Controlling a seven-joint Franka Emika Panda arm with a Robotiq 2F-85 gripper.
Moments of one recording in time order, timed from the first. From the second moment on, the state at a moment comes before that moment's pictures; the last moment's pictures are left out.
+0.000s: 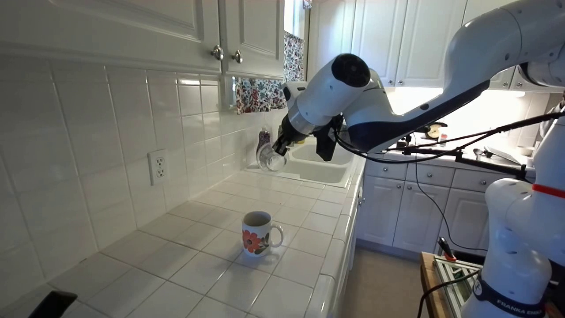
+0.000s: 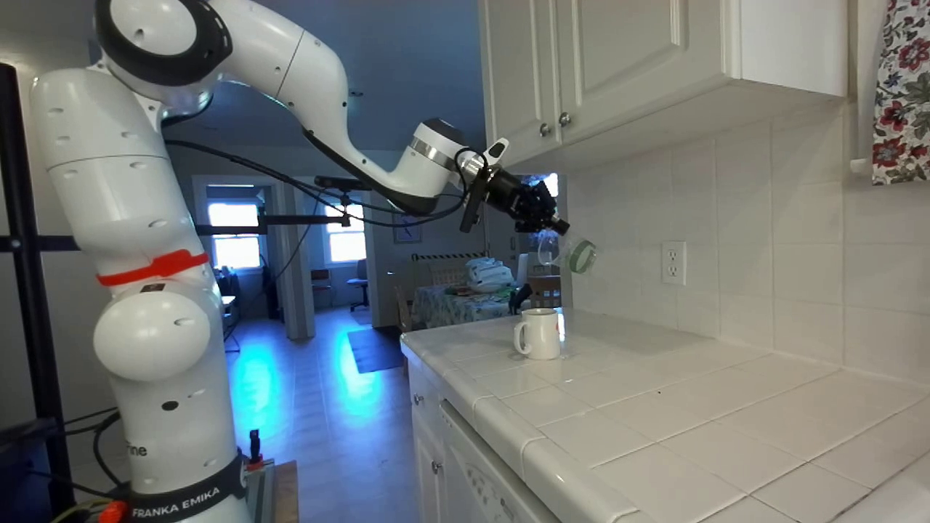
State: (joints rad) arm 0.07 -0.20 0.06 -2.18 -1.10 2.39 0.67
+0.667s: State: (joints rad) arm 0.05 -0.21 0.02 -2.21 -0.90 2.62 0.65
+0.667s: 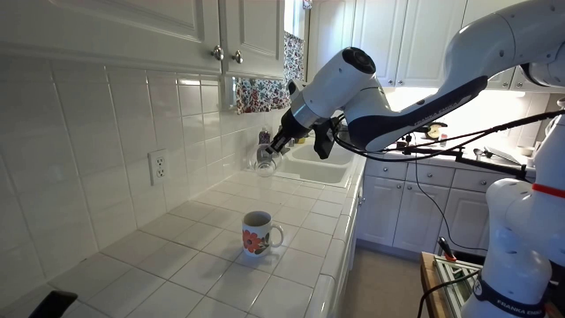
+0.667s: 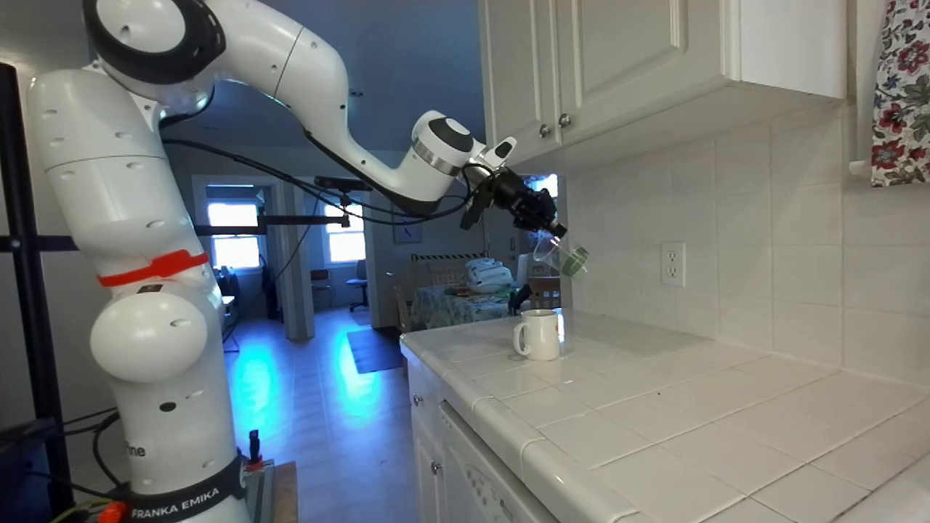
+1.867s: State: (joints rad) arm -0.14 -0.35 0.02 -2.40 -0.30 2.67 0.53
